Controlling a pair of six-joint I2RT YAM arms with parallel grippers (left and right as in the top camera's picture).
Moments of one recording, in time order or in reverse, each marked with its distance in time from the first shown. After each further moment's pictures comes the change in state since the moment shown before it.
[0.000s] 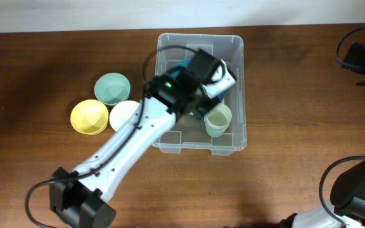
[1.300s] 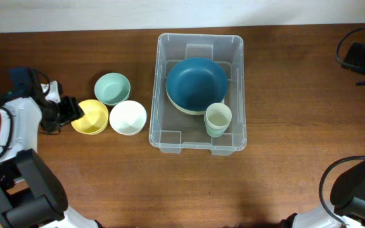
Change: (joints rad) left arm 1.033 0.013 -0.429 0.074 0.277 -0.319; right arm 0.000 0.000 0.000 0.000 0.000 0.000
